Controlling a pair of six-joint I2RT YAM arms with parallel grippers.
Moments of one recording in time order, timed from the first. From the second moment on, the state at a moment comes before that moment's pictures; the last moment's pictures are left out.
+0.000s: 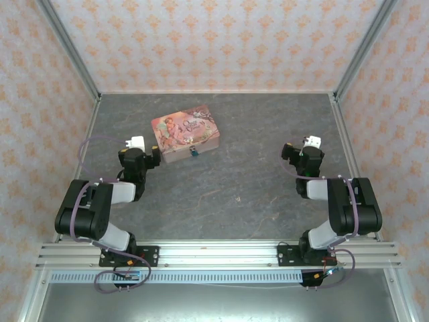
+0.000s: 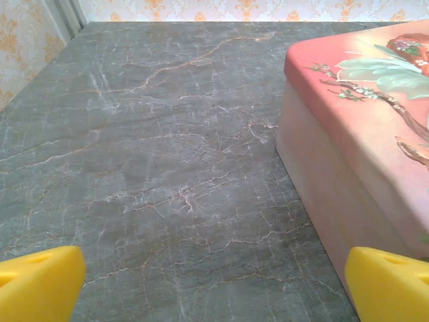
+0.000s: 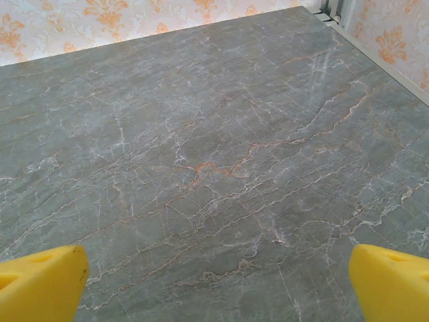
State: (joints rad) left arm -0.05 1.50 0.41 0.66 -0.28 -0.07; right arm 0.01 1.52 0.42 0.69 0.17 0.17
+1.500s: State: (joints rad) left arm -0.17 1.01 0.76 -0.22 -0.07 -0.54; right arm 0.26 1.00 0.72 -0.32 0.09 0.57
